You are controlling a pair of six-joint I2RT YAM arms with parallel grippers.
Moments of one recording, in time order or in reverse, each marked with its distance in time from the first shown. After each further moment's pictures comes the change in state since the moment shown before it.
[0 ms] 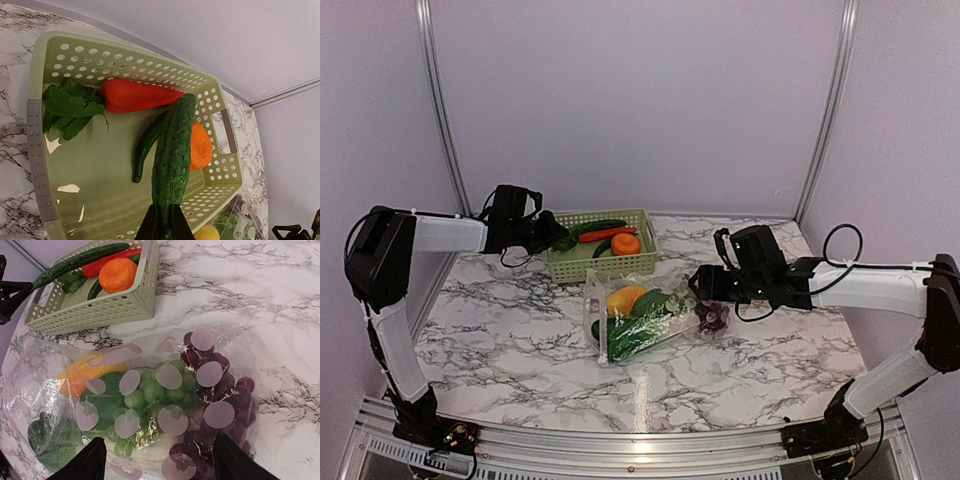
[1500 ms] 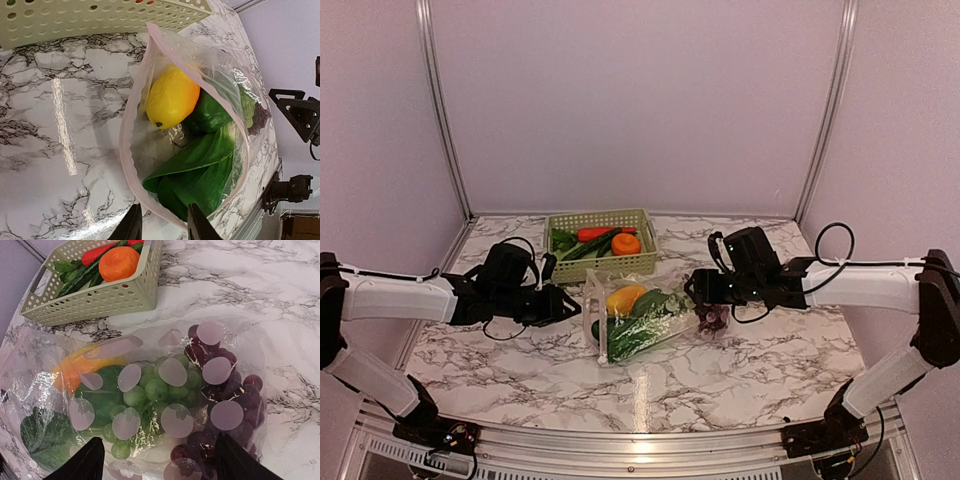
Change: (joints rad) left arm -0.320 -0.479 -0.542 -0.080 -0.046 -0.003; right arm 0.009 0.037 0.012 -0.009 -0.008 -0.023
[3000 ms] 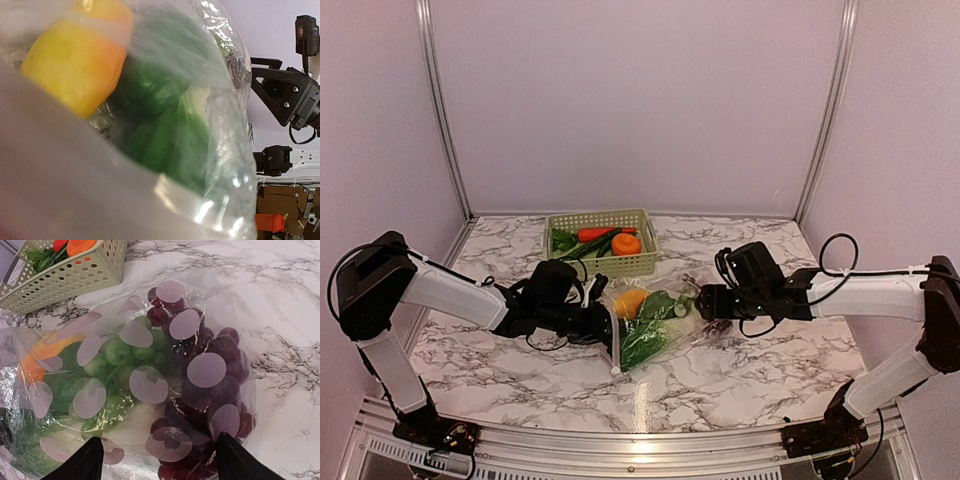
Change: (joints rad) left arm -0.180 0.331 0.097 0.290 0.185 -0.137; right arm 0.021 -0.044 -0.086 -0.054 0.072 0.050
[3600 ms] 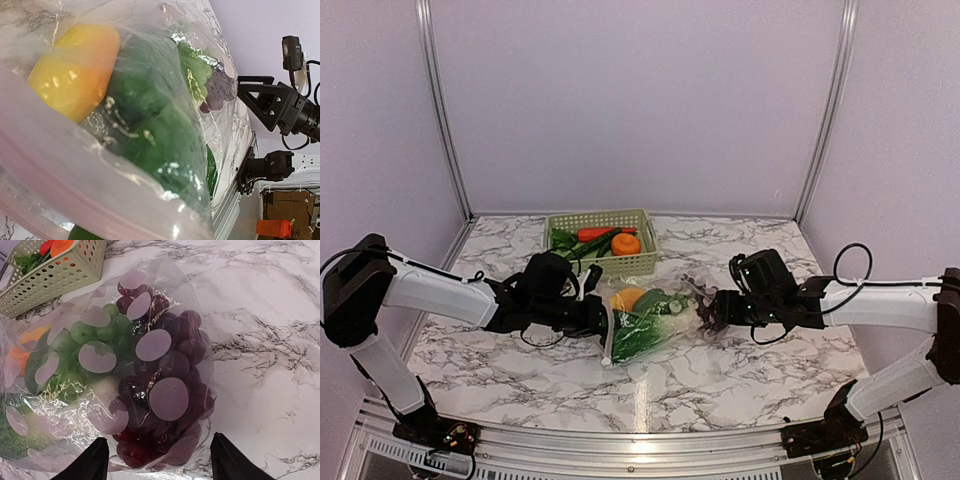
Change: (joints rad) left arm -0.004 -0.086 0.004 -0.076 -0.073 0.031; right arm -0.032 -0.093 -0.084 -0.023 0.024 0.023
